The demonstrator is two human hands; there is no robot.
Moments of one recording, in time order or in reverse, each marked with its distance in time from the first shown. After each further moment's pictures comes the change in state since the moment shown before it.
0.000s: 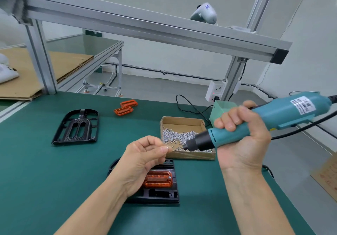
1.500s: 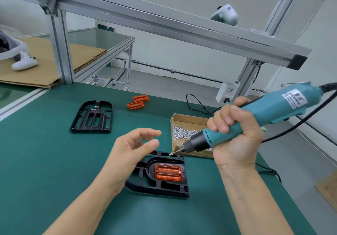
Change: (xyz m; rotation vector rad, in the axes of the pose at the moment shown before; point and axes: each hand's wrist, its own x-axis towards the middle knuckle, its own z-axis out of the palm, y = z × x) left_hand -0.032 0.014 -0.036 0.503 0.151 0.235; right_hand -0.012 0.025 0.016 -0.041 -0.208 0.084
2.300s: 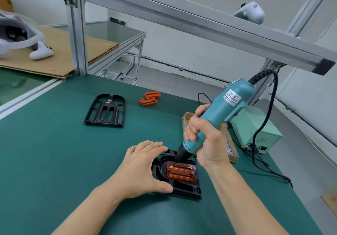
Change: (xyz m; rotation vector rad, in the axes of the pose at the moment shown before) left_hand -0.003 -0.041 -0.017 0.968 -0.250 0.101; right_hand 0.001 0.066 0.000 -0.323 -0.113 0.236
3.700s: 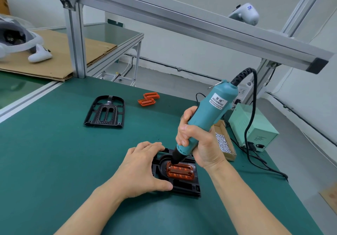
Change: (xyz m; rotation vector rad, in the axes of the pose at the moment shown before) left_hand -0.002 0.001 -0.001 -0.065 0.001 -0.047; right_hand 0.001 0.006 -0.005 -0.051 -0.290 0.033
